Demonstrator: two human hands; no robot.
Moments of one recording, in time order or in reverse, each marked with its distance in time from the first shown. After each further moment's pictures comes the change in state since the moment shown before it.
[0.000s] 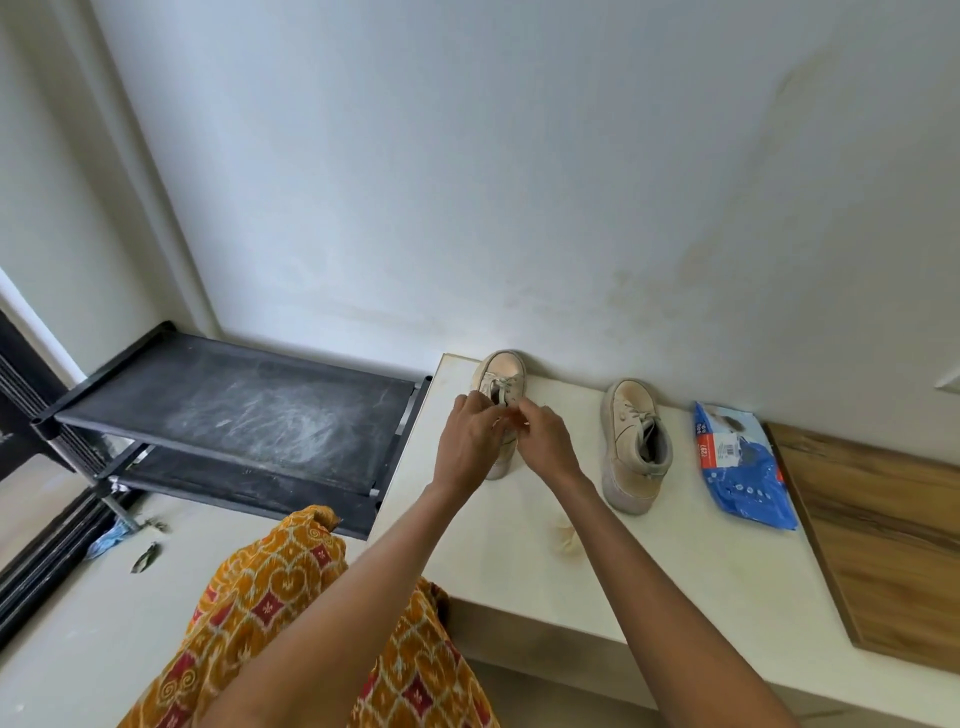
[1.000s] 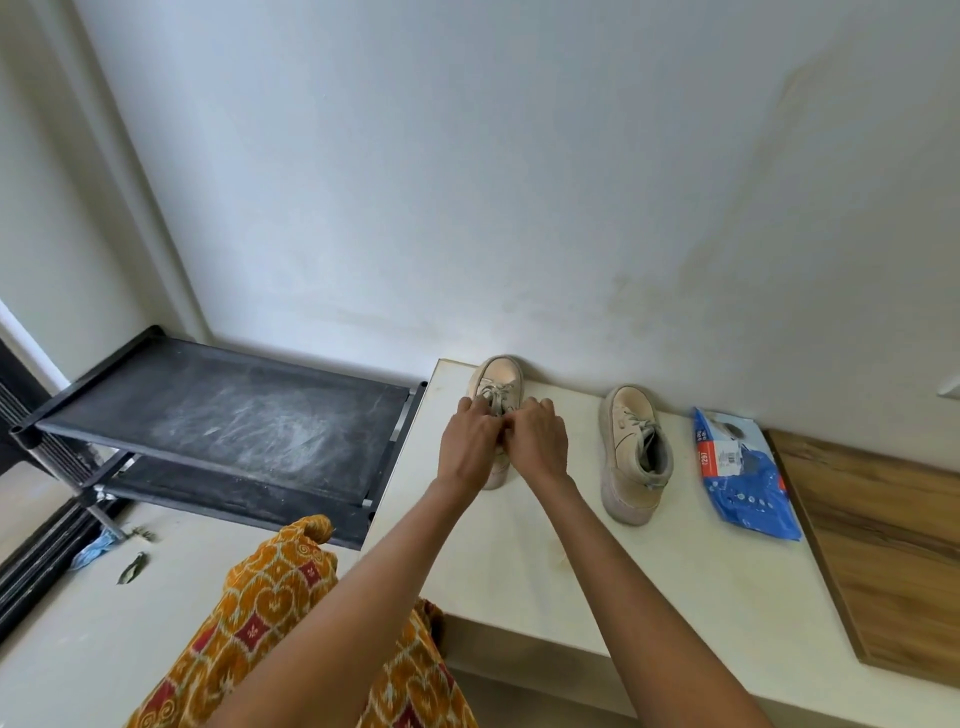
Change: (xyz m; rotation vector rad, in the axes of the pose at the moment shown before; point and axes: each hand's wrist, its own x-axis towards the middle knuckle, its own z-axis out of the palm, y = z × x) left_hand 0.019 0.005 0.003 0.259 -0.253 -0.037; right_hand 0.016 -0.013 0.007 -0.465 0.025 0.058
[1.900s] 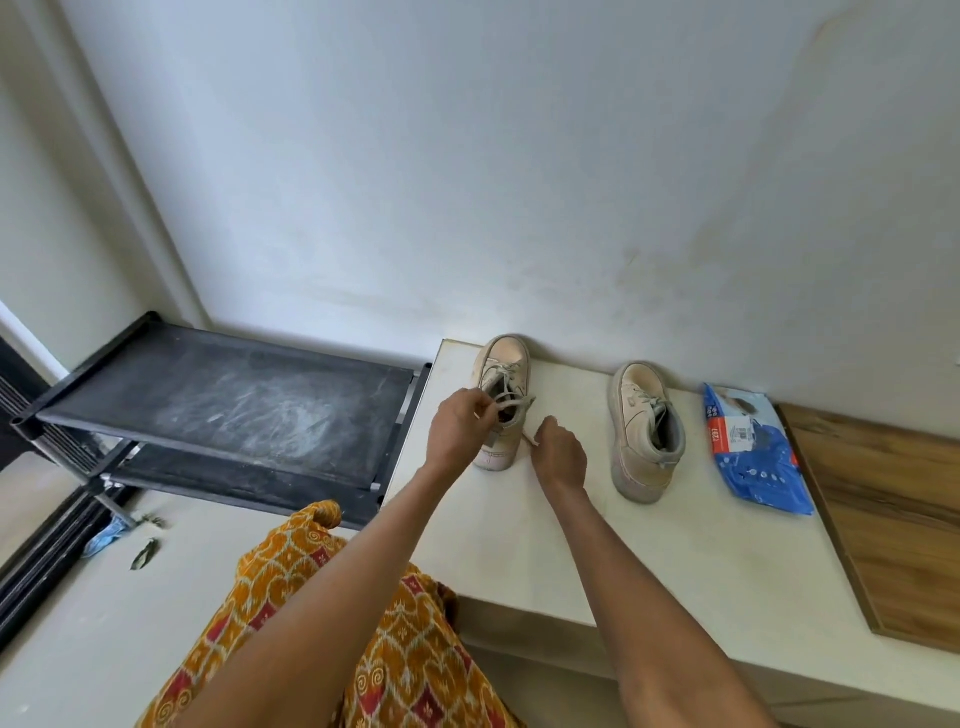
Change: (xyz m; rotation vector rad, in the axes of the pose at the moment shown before) left_hand -0.006 -0.024 -0.002 -0.501 0.011 -0.259; right_hand -0.014 0.040 0.064 0.069 -0.055 0.274
